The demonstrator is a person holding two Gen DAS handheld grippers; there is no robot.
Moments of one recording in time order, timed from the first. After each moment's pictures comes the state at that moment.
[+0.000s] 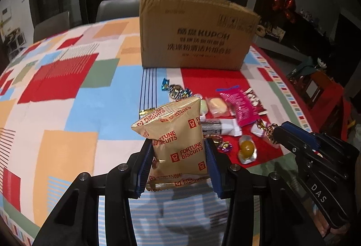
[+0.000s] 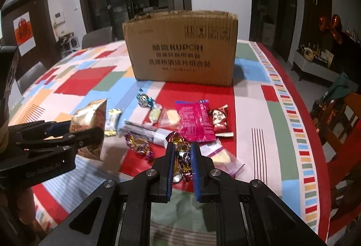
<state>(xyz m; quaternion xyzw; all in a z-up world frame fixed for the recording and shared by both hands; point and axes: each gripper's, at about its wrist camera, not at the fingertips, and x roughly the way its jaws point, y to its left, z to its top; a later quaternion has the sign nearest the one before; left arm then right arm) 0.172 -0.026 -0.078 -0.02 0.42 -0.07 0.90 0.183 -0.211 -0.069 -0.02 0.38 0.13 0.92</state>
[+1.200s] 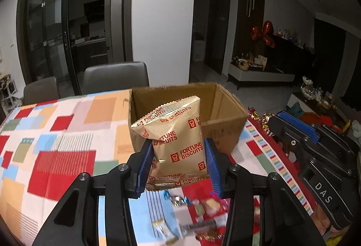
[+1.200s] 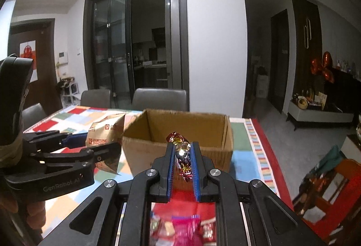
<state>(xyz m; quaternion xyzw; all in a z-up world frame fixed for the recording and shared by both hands) 0.270 -0.024 0.048 0.01 0.29 -0.12 0.95 0.261 -0.201 0.057 -0.01 0.20 0.12 0.97</state>
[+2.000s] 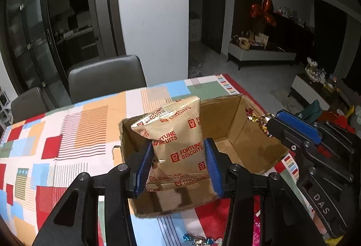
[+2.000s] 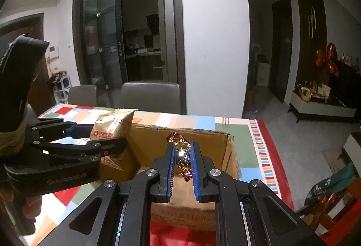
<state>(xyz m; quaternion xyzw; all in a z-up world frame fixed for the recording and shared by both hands) 0.411 -0.039 0.049 0.05 0.37 -0.13 0.92 0.390 -0.196 0.051 -0.01 0.25 0.11 0.96</state>
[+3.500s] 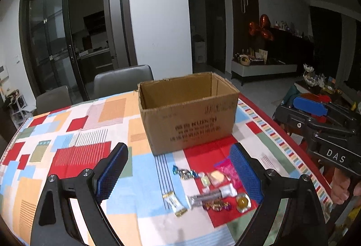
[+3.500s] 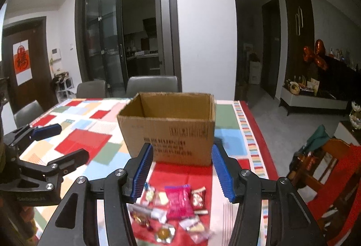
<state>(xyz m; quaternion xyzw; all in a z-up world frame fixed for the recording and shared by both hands) 0.186 -0.021 0.039 0.06 0.28 -0.10 0.95 0.209 -0.233 0.047 0.00 0.25 0.10 0.96</state>
